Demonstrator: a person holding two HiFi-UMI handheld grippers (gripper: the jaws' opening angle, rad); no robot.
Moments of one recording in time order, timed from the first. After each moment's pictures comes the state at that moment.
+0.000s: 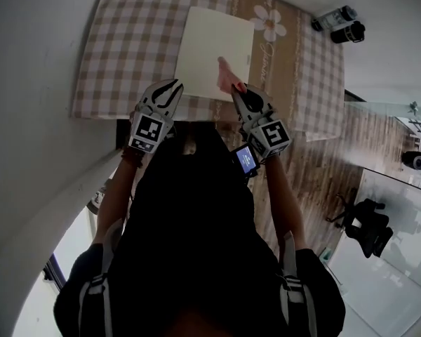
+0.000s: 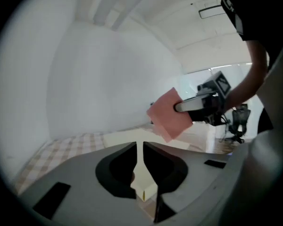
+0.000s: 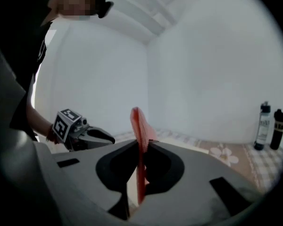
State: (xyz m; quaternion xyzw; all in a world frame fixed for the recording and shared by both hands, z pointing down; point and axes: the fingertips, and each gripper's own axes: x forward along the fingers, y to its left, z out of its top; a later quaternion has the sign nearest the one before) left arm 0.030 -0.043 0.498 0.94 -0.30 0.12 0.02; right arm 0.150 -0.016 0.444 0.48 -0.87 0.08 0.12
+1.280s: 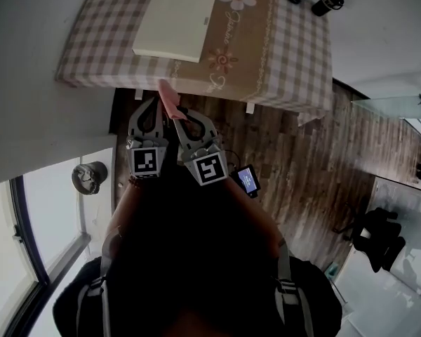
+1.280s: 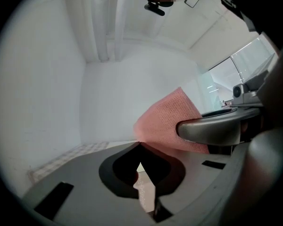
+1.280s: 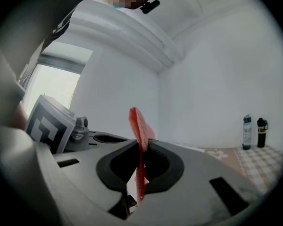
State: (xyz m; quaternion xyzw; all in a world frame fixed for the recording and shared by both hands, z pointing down) left arm 0.120 0.186 0.439 0.86 -0.51 0.06 -0.02; right arm 0.159 0.223 0.419 0.47 -0.88 -0.03 0.03
